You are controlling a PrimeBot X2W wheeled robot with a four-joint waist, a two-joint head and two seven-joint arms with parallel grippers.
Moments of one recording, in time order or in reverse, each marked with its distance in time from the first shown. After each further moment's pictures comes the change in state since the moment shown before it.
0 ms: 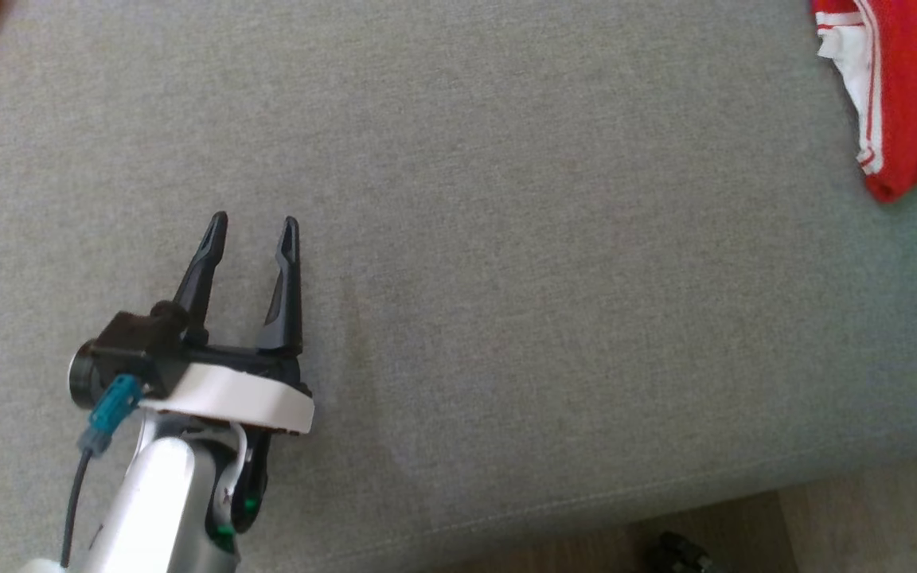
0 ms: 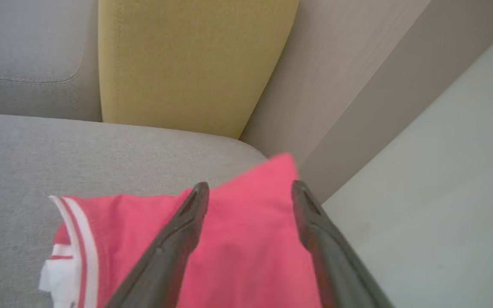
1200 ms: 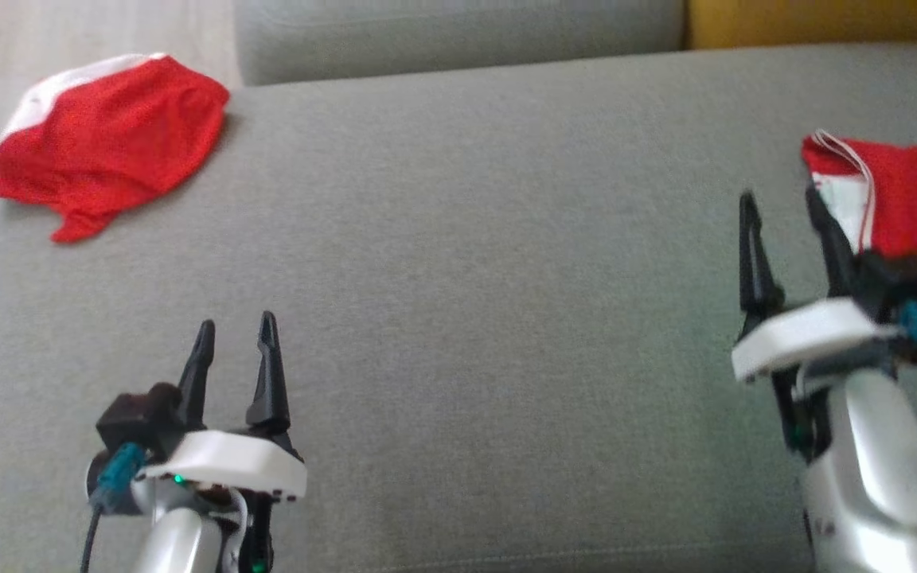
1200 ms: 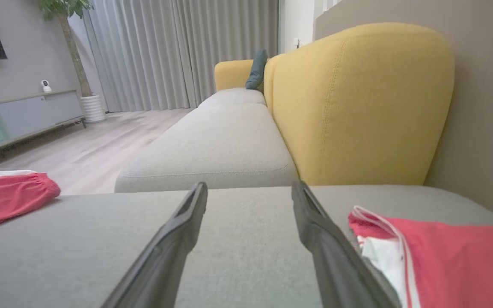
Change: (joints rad) left arm 0.117 -0.065 0.068 0.154 -0.067 0.026 -0.045; right arm 0.512 0.195 0.386 -0.232 0.435 0.000 -0.244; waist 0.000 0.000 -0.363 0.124
